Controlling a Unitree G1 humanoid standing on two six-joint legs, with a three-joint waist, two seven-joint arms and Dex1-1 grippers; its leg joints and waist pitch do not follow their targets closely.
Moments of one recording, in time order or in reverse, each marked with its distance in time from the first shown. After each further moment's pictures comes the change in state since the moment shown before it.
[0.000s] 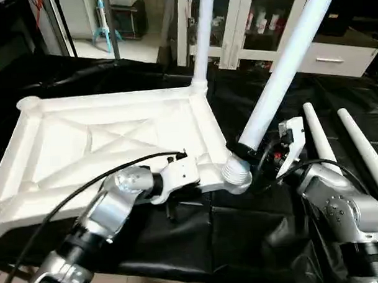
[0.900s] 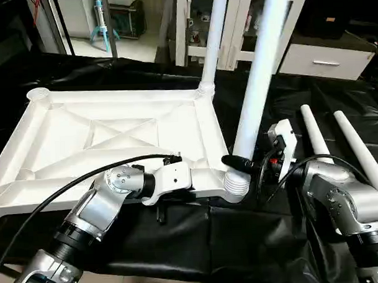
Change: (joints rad) left arm -0.018 0.057 -0.012 0.047 -0.021 -0.105 -0.064; right arm -0.042 -0.080 0.101 0.063 -0.089 -0.044 0.160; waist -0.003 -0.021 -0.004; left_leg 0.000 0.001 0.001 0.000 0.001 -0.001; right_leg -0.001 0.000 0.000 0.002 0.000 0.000
